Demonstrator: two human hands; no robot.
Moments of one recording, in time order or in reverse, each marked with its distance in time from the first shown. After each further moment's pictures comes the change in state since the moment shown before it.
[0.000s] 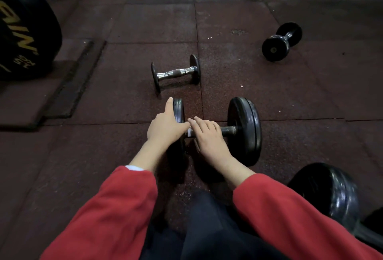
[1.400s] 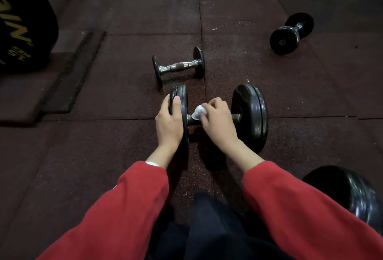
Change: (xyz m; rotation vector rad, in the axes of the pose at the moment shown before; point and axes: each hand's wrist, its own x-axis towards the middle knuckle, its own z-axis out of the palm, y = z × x) left_hand 0.024 -0.014 0.042 -0.655 0.423 0.052; right_hand 0.037 0.013 -0.011 0.258 0.133 0.190
